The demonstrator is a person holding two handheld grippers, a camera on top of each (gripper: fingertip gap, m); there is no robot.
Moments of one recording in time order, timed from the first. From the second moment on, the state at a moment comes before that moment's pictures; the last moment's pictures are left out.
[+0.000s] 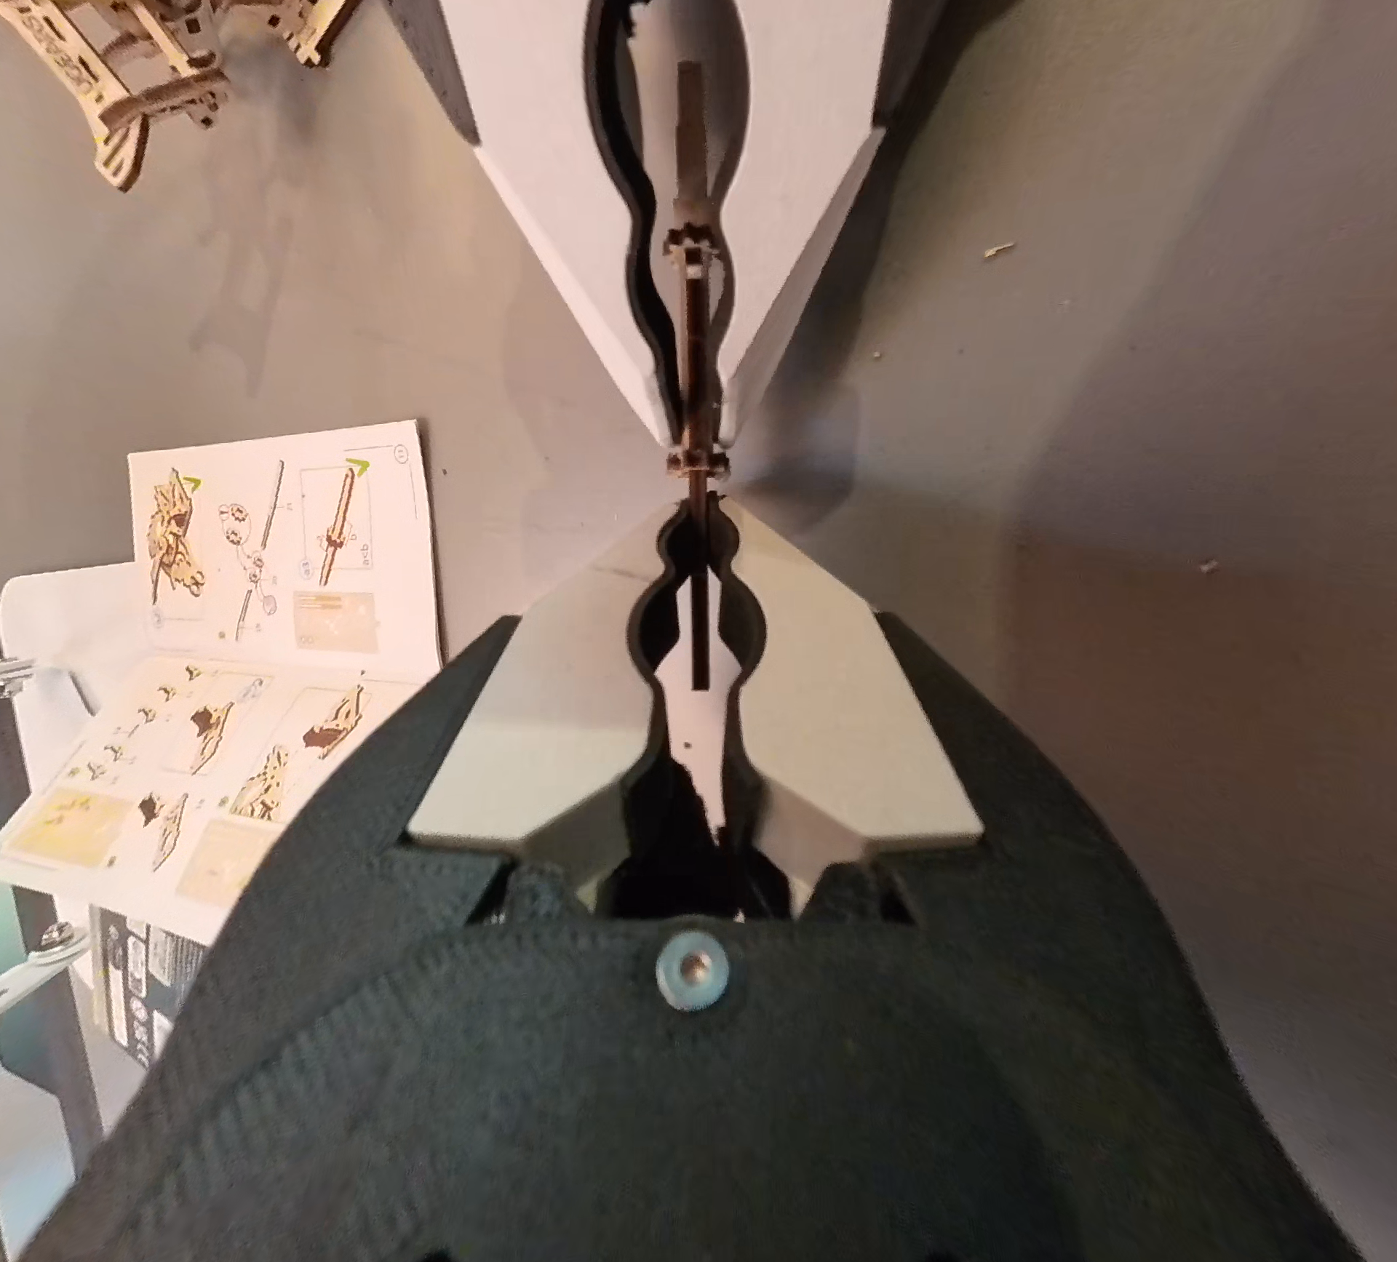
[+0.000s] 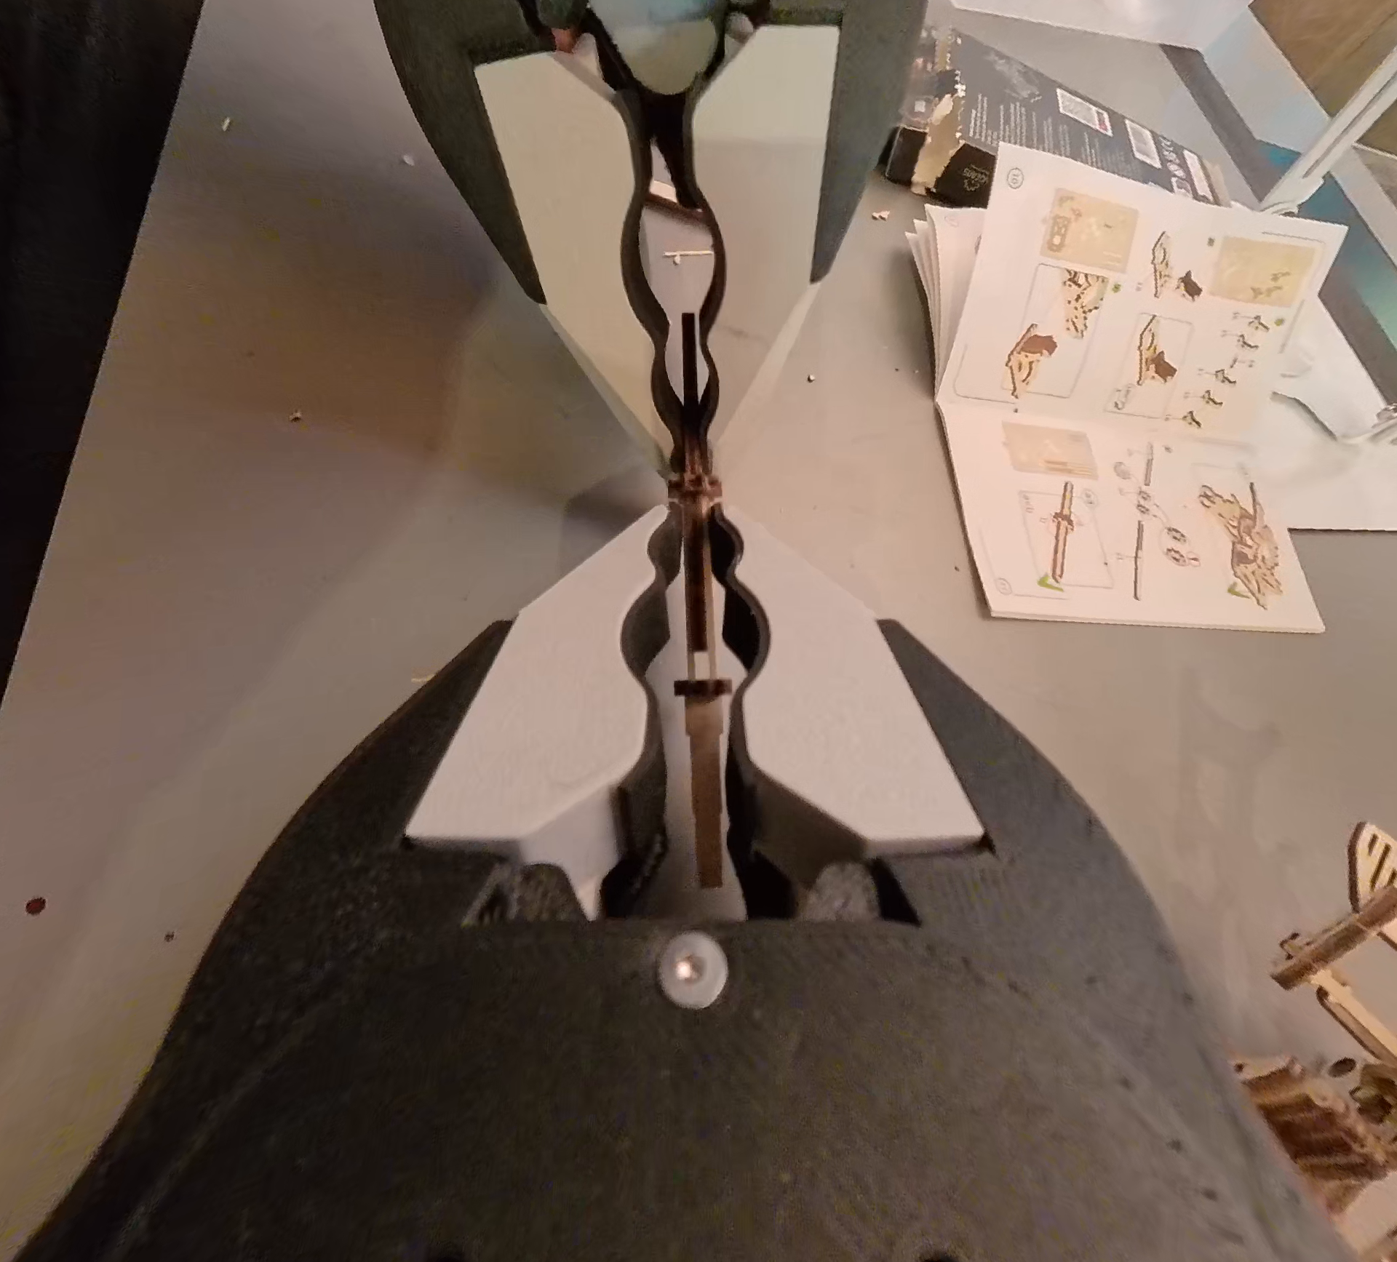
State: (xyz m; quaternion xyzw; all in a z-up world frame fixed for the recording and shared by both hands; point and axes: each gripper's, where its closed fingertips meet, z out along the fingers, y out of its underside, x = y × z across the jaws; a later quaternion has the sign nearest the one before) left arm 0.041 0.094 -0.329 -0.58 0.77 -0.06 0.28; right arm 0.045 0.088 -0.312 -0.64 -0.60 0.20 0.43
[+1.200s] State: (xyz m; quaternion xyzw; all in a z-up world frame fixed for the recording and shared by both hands) left arm 0.043 0.104 -0.254 -0.64 0.63 -0.25 0.36; right arm 0.049 0.097 -0.247 -0.63 -0.44 0.47 0.44
